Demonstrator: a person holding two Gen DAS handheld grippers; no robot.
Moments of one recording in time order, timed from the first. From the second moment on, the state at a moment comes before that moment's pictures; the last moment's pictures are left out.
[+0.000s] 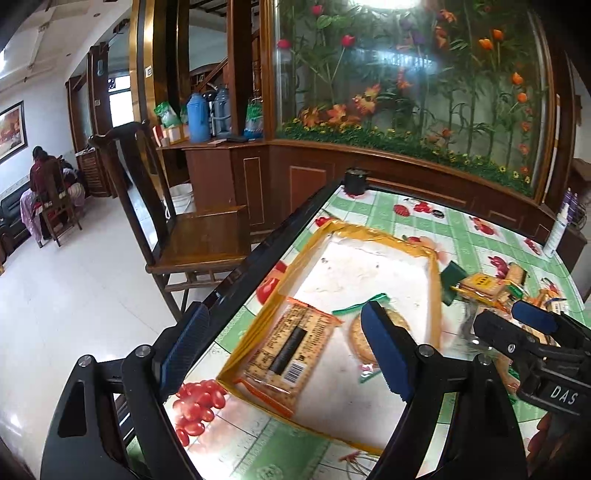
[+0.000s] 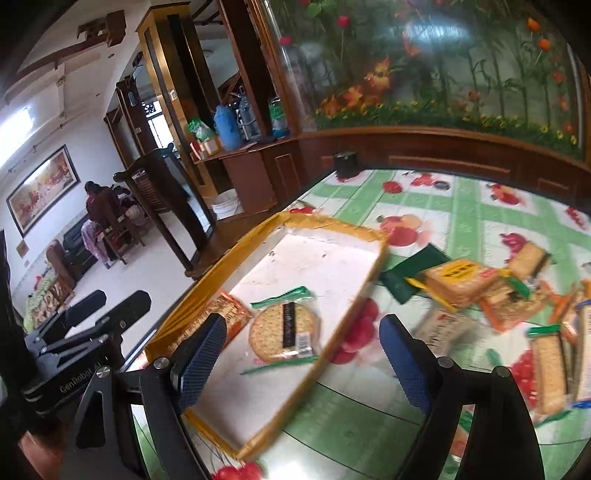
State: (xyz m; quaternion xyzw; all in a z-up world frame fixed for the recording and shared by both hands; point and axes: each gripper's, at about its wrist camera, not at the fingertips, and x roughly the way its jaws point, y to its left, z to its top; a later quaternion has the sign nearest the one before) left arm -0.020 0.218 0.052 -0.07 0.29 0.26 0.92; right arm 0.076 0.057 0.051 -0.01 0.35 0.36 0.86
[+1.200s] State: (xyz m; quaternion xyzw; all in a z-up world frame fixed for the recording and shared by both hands) left arm 0.040 0.057 -0.005 -0.04 0.41 0.04 0.91; right arm 0.054 -0.160 -0.009 0.02 0.41 0.21 0.89
